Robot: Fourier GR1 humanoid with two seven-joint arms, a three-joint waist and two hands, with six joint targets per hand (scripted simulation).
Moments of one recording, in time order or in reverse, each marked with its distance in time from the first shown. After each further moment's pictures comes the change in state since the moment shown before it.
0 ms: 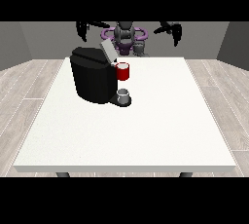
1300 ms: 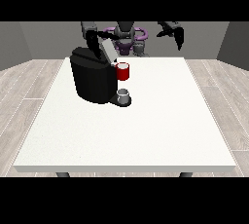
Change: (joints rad) left arm 0.179 0.060 -0.055 -0.411 0.104 0.061 0.091; right arm -0.264 0.016 0.052 0.169 -0.013 0.030 -0.004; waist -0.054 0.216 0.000
